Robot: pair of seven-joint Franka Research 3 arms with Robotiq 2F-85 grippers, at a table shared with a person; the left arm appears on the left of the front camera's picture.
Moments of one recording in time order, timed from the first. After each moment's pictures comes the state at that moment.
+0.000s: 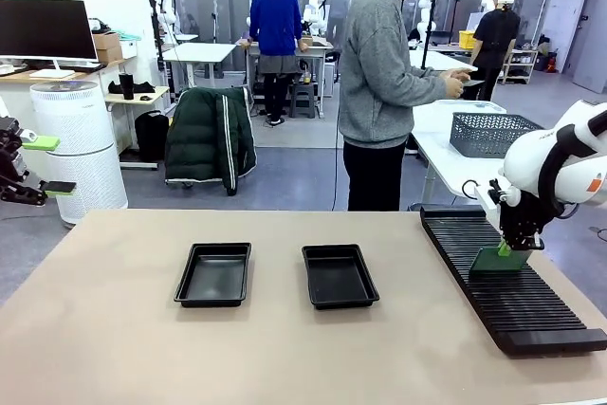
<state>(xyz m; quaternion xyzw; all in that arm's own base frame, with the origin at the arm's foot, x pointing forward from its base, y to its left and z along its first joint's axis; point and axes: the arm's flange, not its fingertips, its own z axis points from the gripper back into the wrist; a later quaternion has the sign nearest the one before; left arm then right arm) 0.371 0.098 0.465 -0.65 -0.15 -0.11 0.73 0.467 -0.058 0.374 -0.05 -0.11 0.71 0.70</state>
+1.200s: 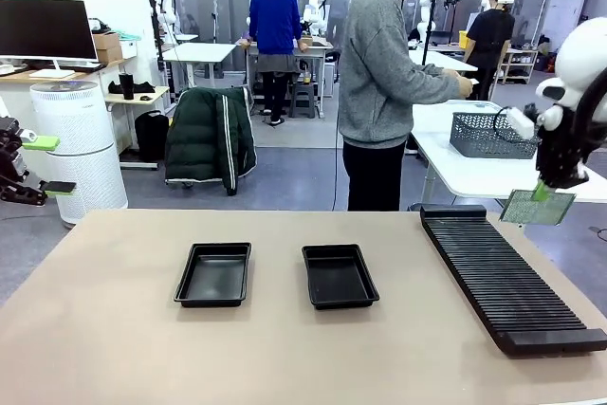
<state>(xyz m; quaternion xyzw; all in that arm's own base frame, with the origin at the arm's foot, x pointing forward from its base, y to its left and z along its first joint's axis) 0.371 0.098 0.465 -0.65 -0.15 -0.11 0.73 0.443 -0.070 0.548 -0.01 -0.08 0.67 0.74</state>
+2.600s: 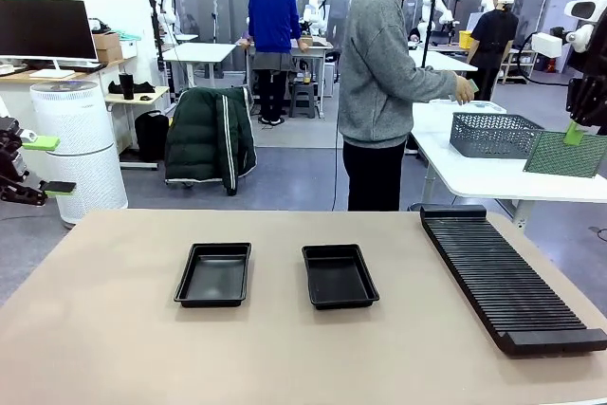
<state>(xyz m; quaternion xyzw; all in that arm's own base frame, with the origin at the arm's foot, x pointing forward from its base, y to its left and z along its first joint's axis) 0.371 0.098 0.465 -0.65 -0.15 -0.11 0.73 0.429 -0.066 0.654 0.00 -0.06 0.64 0.76</state>
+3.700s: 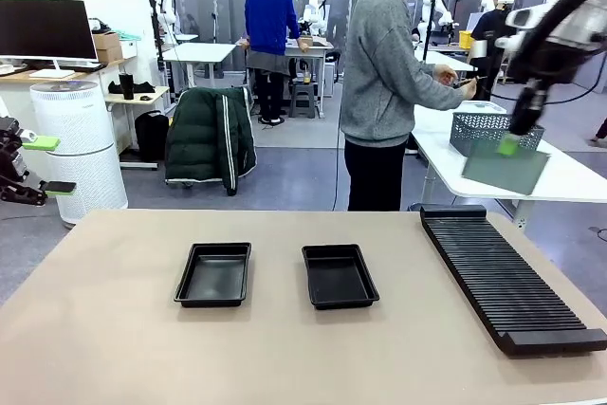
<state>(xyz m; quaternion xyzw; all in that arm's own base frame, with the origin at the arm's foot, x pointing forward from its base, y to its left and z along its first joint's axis) 0.371 0.098 0.465 -0.65 -0.15 -0.11 0.73 0.428 0.045 0.634 0.07 -0.05 0.50 0.86</state>
